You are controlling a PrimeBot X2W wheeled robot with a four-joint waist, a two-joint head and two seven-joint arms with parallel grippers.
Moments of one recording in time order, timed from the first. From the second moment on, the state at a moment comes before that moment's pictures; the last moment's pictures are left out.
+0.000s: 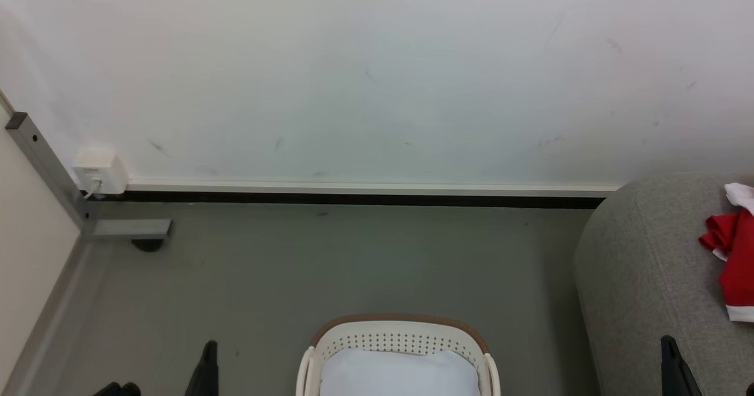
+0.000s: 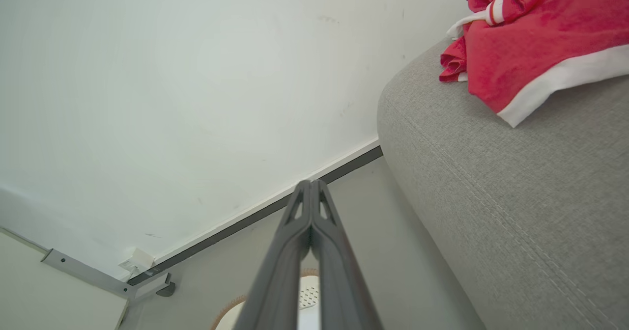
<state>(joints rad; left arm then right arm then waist) 0.00 0.06 -0.02 0.29 -0.79 -0.06 -0.11 0.02 -0.04 -0.08 0.30 0.67 0.13 -0.11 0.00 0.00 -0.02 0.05</state>
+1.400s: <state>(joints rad) -0.06 0.05 0.05 0.26 -1.24 -0.10 0.02 -0.05 -0.04 -0.10 0.27 1.19 0.13 0.01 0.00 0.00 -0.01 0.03</state>
